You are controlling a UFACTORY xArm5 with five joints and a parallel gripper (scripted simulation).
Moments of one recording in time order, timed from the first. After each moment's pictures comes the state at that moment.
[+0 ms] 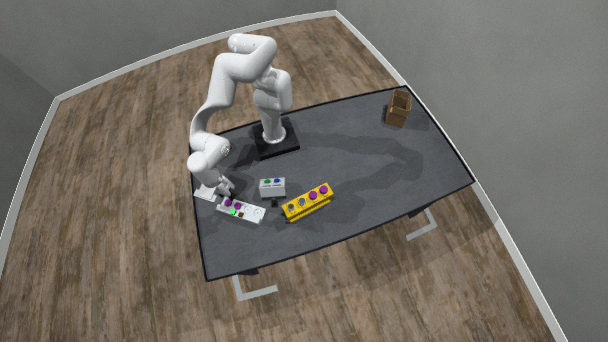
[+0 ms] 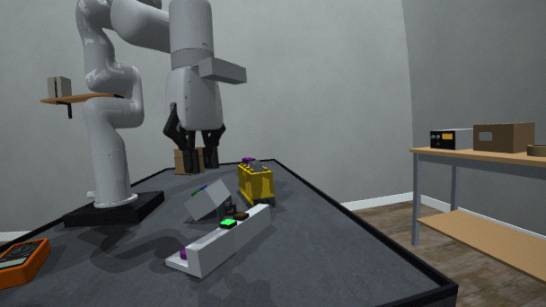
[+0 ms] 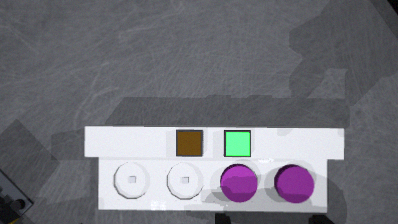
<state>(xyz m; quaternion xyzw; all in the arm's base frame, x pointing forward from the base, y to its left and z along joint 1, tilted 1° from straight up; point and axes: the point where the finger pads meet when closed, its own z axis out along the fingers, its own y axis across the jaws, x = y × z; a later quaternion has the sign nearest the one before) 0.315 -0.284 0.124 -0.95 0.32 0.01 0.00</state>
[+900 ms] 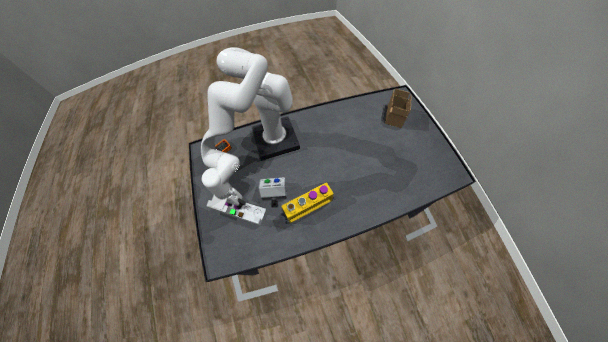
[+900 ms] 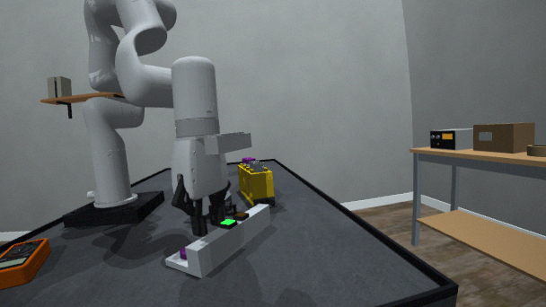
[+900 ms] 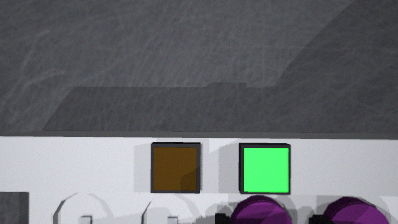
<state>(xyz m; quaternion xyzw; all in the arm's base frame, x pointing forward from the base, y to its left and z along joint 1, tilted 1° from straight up) 0.313 -0.283 0.011 -0.95 0.32 0.01 0.00</state>
